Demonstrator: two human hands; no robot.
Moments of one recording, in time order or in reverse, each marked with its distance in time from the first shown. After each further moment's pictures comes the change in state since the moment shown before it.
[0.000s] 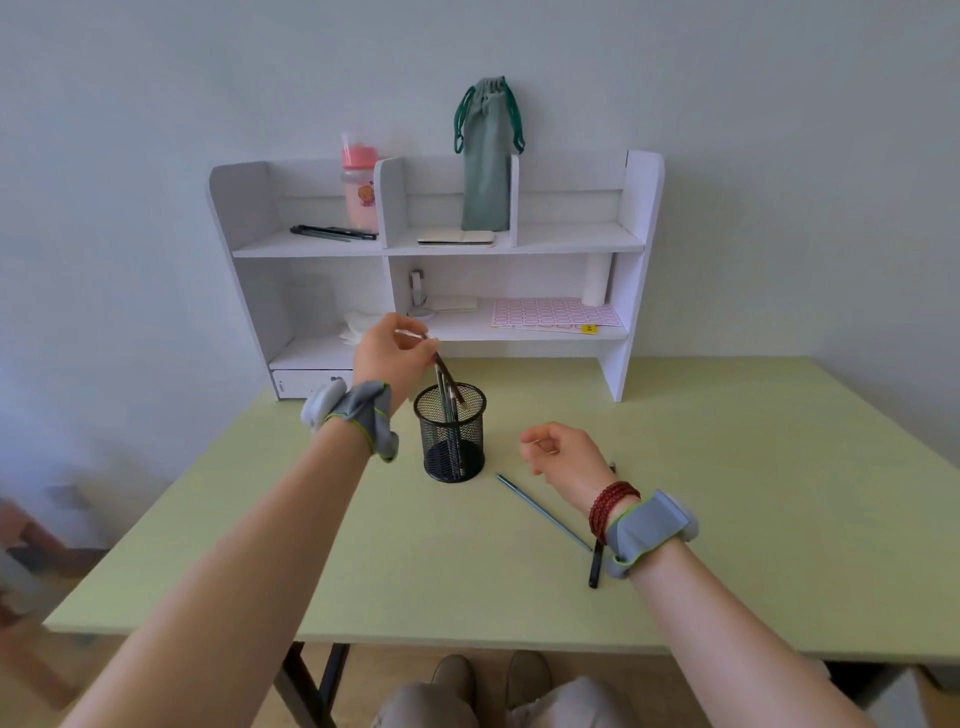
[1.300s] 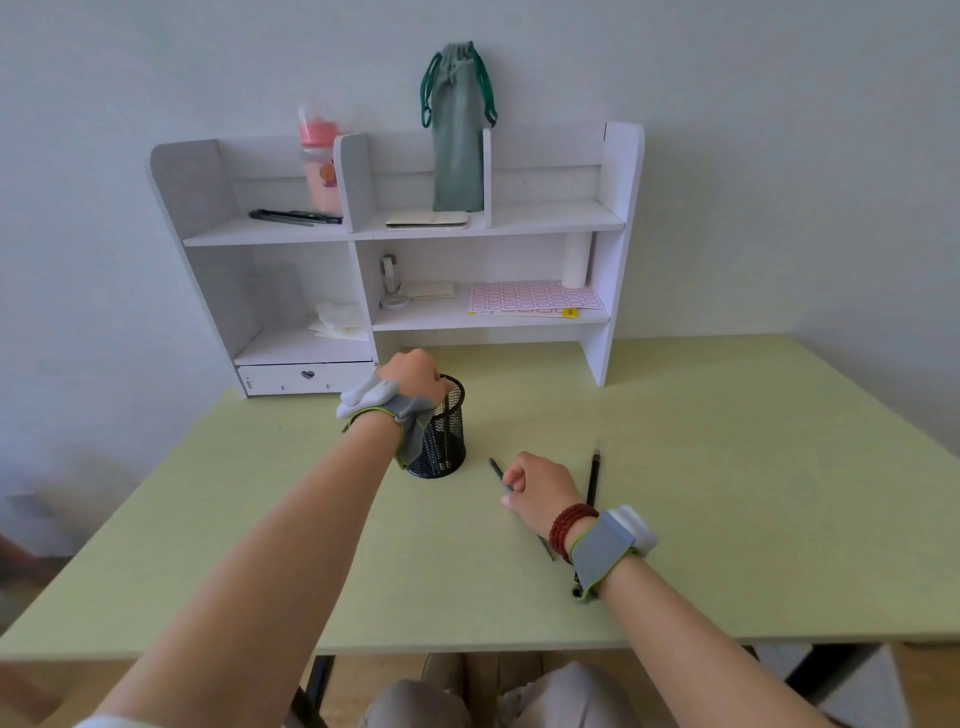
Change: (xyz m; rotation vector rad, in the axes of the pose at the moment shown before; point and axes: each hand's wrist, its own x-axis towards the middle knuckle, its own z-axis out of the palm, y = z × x) left_hand 0.014 -0.028 0.045 0.888 -0.391 -0.070; right_hand -0.006 0.026 0.022 -0.405 -0.067 0.086
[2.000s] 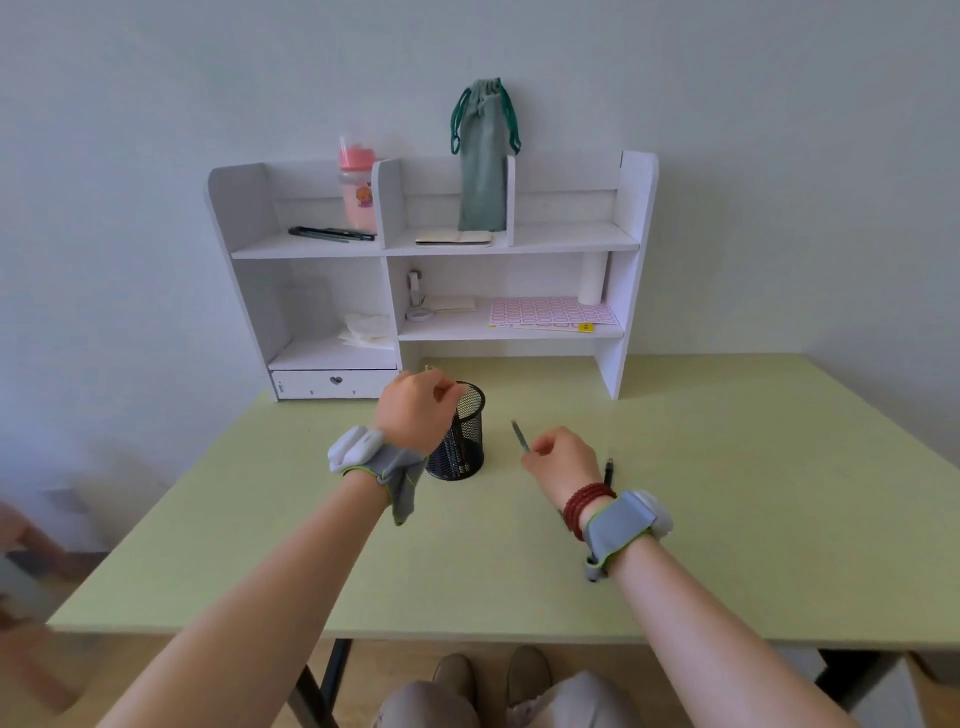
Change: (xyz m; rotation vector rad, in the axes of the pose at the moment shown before) left_hand -0.065 -0.010 -0.009 -0.280 0.349 0.187; right_hand -0.004 -0.027 -0.022 0.240 0.214 0.119
